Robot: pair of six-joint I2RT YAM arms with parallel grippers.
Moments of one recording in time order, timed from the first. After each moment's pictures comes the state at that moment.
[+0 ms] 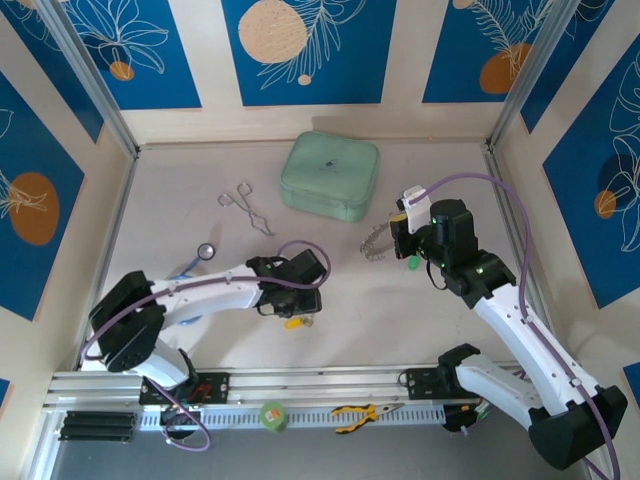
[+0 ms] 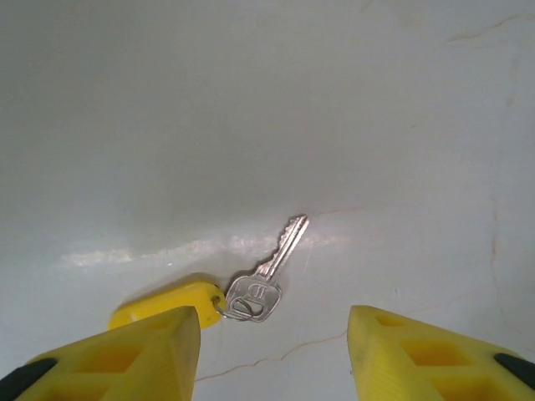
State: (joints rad) left arm -1.01 1.55 0.97 -0.67 0.00 -1.11; right arm 0.42 0.89 0.88 -0.50 -0.04 -0.04
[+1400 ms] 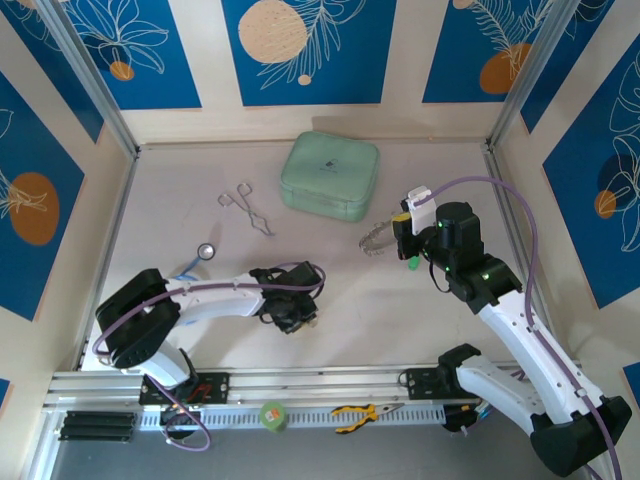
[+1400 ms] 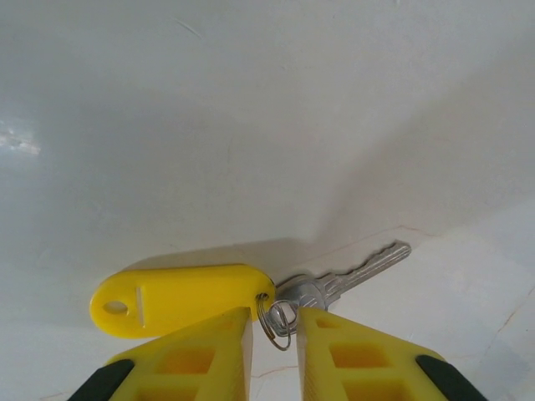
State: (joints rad) left arm -1.02 1.57 0.85 -0.51 0.09 -1.52; right arm 0.42 0.85 0.88 -0.50 -0.05 -0.04
